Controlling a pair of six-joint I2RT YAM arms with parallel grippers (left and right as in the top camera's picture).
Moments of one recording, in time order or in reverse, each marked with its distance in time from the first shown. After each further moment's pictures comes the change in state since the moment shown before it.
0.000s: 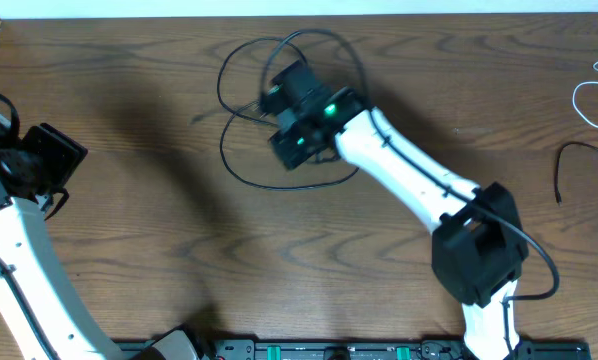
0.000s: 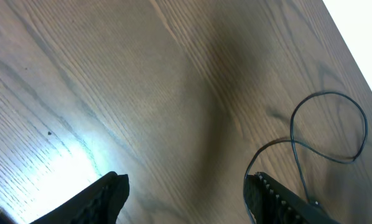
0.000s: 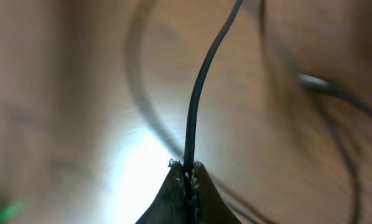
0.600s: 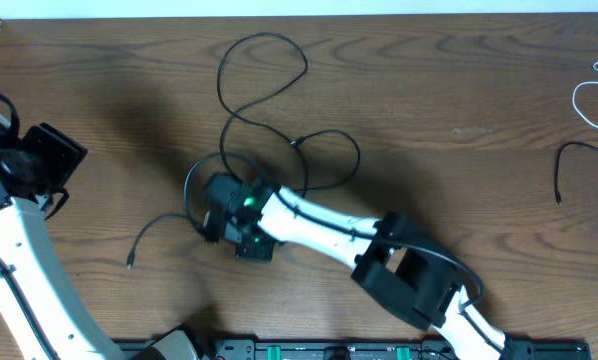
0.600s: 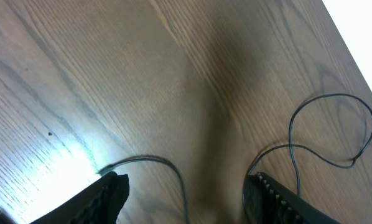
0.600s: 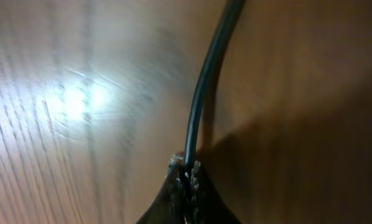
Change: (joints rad) left arm 0.000 0.000 0.000 0.002 -0.001 0.000; right arm 0.373 0.153 -0.100 -0.024 0.029 -0.436
